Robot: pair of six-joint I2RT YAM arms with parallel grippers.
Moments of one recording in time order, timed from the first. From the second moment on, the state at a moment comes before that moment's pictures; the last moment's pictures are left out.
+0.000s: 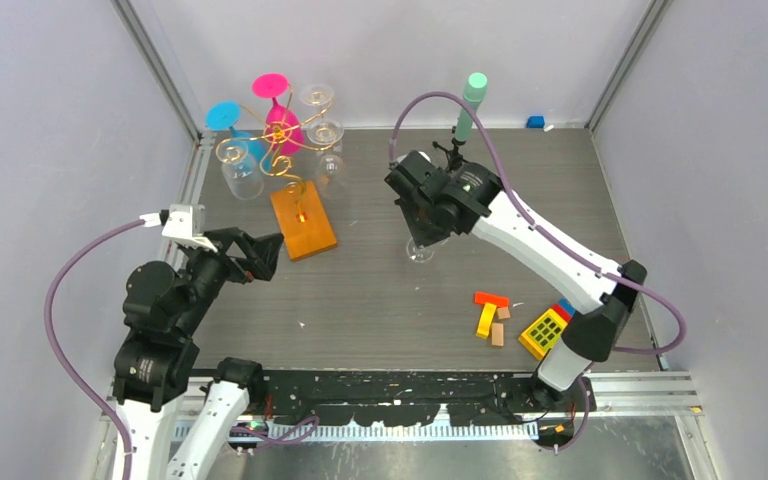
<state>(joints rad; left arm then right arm) -0.20 0.47 1.00 -0.59 0.14 -0.28 0.90 1.62 1.80 -1.25 0.32 0.41</state>
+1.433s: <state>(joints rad) -0.21 0.47 0.96 -0.62 0.02 -0.23 0.67 2.13 2.39 -1.38 0.08 0.21</state>
